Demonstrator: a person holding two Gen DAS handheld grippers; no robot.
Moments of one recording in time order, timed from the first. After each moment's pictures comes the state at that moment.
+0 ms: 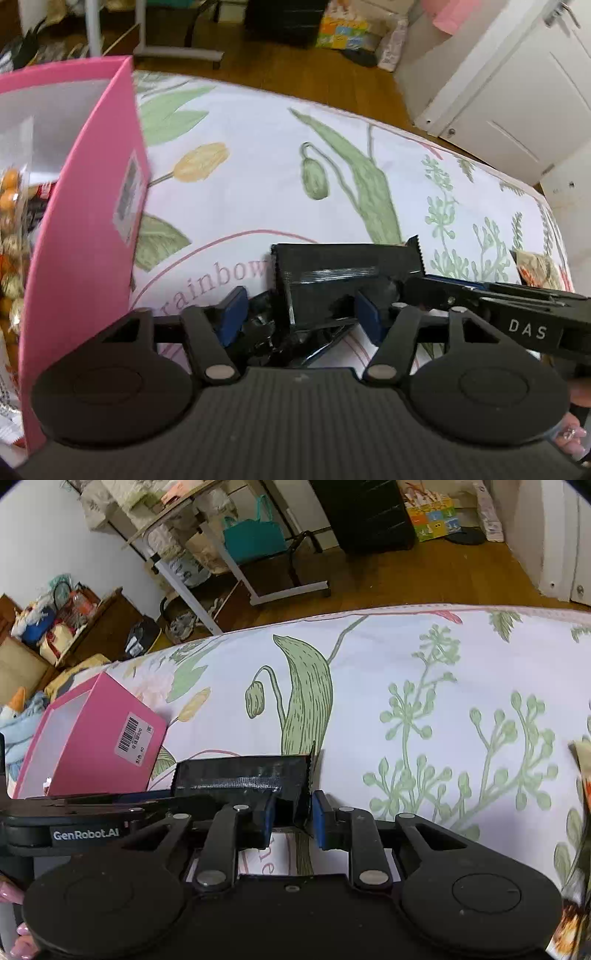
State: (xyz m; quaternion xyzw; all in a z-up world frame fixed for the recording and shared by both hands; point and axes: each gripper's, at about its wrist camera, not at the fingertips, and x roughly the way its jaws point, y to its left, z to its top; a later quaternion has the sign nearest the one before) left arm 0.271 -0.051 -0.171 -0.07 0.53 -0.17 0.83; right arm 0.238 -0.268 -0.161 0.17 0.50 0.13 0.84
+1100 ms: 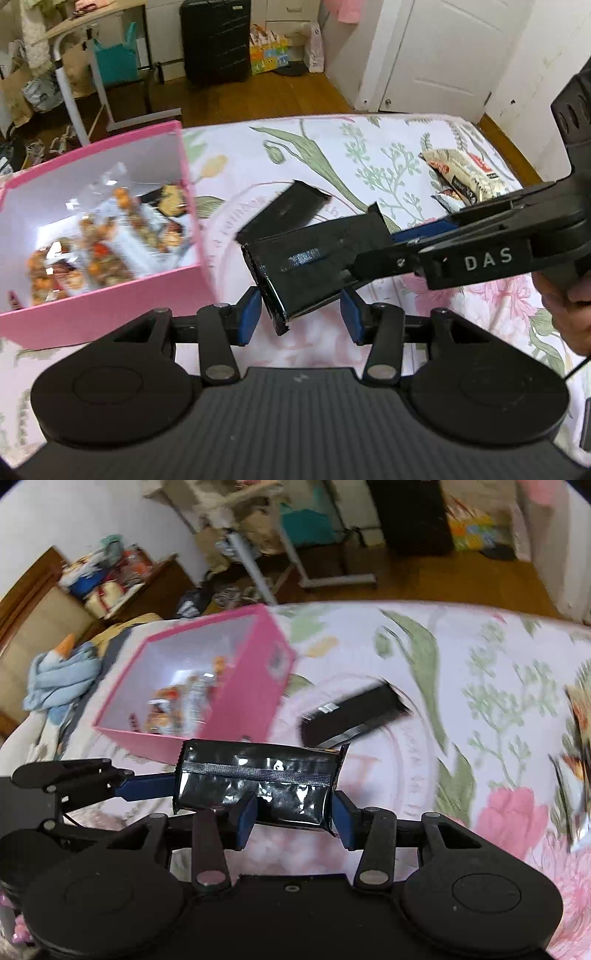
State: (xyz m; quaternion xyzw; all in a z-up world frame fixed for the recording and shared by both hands) left arm 0.105 0.029 -0.046 0.06 0.47 -0.25 0.84; right arm 0.110 -0.162 -0.054 0.12 0.50 0.17 0.84
